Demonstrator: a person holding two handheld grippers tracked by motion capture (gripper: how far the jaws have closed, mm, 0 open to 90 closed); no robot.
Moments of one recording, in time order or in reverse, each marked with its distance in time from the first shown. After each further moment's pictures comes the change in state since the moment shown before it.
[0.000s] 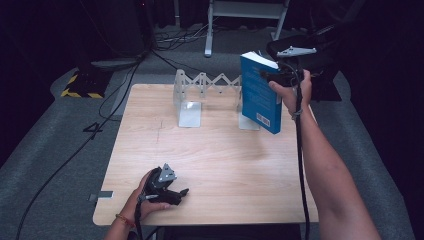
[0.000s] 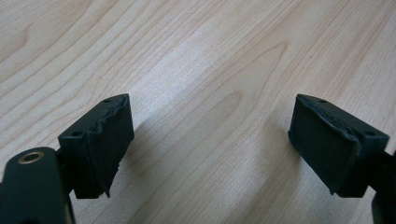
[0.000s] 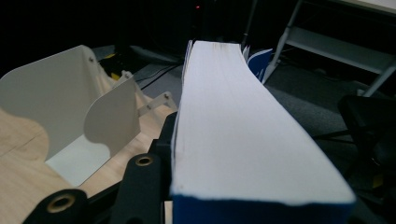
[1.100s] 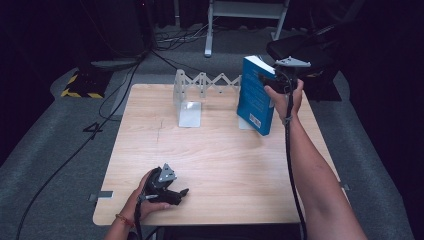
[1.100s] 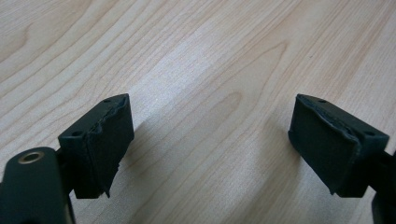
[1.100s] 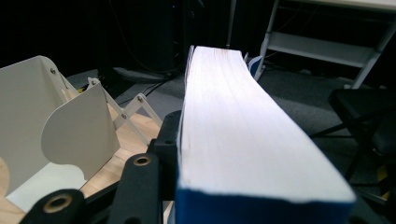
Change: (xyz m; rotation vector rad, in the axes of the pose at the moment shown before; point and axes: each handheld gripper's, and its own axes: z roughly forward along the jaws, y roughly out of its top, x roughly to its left) left arm 0.000 0.000 0.000 -0.001 0.001 -0.001; right arm -0.010 -0.039 0.032 -0.078 -0.056 0.103
